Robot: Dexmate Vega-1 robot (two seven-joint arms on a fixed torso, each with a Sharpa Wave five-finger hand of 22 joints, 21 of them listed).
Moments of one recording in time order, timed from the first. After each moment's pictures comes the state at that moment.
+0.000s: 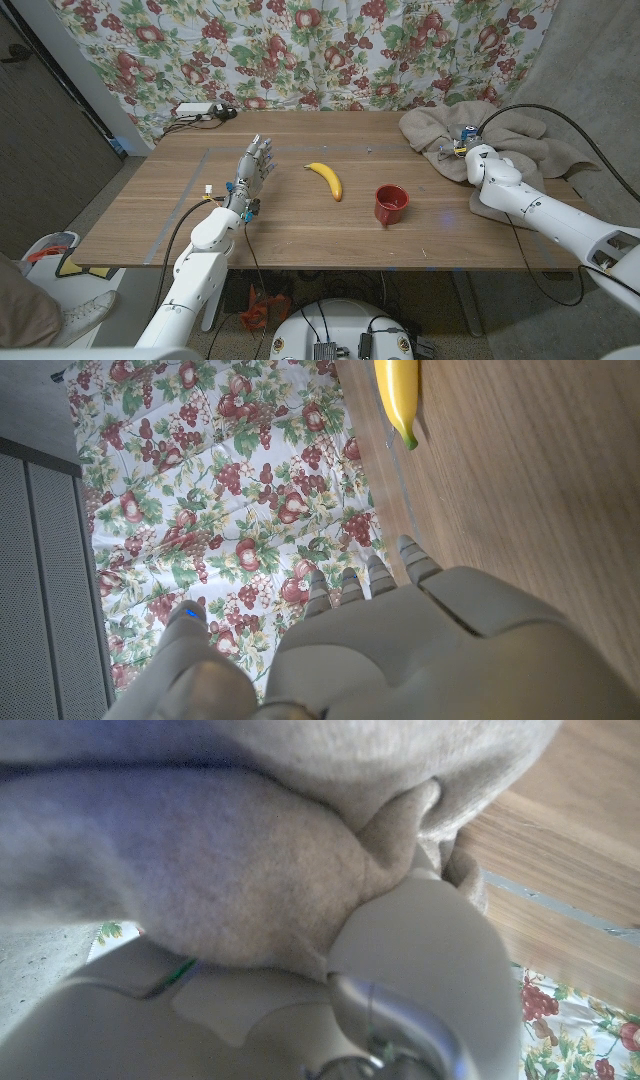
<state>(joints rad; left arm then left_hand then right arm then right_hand) 1.17 0.24 0.02 -1.64 -0.31 -0.12 -0.13 0.06 0.02 0.34 -0.09 0.19 0.02 -0.12 0.19 0.17 -0.09 -0.02 0.20 0.19 -0.12 0.02 0.18 0.18 -0.06 0.08 0.19 0.17 -0.50 -0.75 -0.78 -1.27 -0.57 -0.42 -0.05 1.03 0.01 0.28 -0.16 0.32 0.41 0.06 0.52 0.57 0.37 0.01 0.98 0.80 0.67 0.03 0.74 0.88 0.80 -0.02 0.69 0.40</state>
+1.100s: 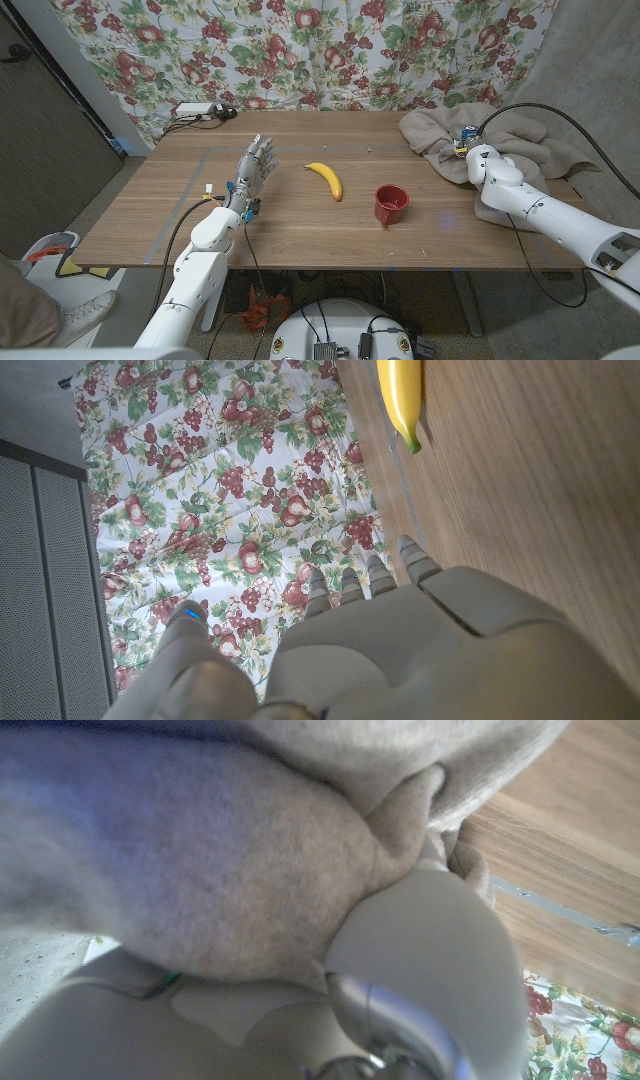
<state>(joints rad) 1.17 0.25 0.03 -1.64 -0.31 -0.13 -0.14 0.06 0.02 0.34 -0.09 0.19 0.02 -0.13 0.19 0.17 -0.09 -0.02 0.20 0.19 -0.12 0.02 0.18 0.18 -0.06 0.08 0.19 0.17 -0.51 -0.77 -0.77 -1.30 -0.58 -0.43 -0.03 1.07 -0.03 0.28 -0.15 0.47 0.37 0.01 0.79 0.89 0.47 -0.05 1.10 1.06 0.82 0.00 0.81 1.16 0.82 -0.08 0.94 0.53</state>
